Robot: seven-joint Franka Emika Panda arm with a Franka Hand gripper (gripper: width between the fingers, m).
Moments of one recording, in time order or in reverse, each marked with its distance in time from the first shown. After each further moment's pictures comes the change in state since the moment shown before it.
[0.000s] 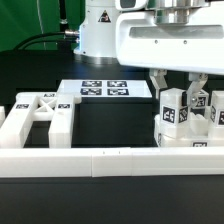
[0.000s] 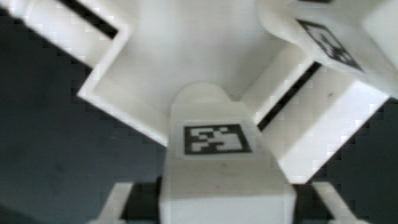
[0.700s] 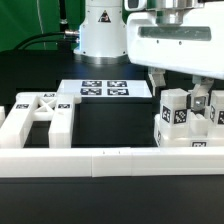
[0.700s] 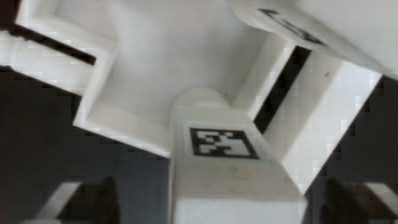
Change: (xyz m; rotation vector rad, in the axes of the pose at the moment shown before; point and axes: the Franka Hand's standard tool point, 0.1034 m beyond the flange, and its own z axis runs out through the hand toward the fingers) arm -0.002 0.000 0.000 -0.005 -0.005 0.026
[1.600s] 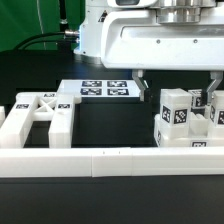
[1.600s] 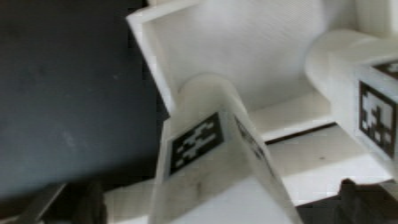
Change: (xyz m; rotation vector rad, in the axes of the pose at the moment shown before) arm 0.004 0.001 -0.001 -0.001 0.004 -0.823
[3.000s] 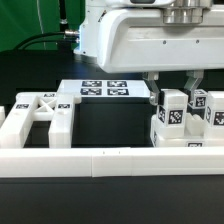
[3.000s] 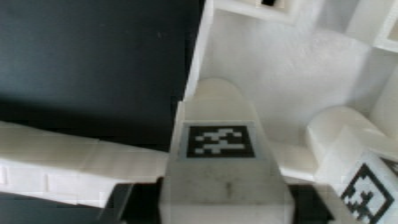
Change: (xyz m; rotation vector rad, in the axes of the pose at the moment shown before) arm 0.000 0.004 0.001 -0.015 -0.001 -0.298
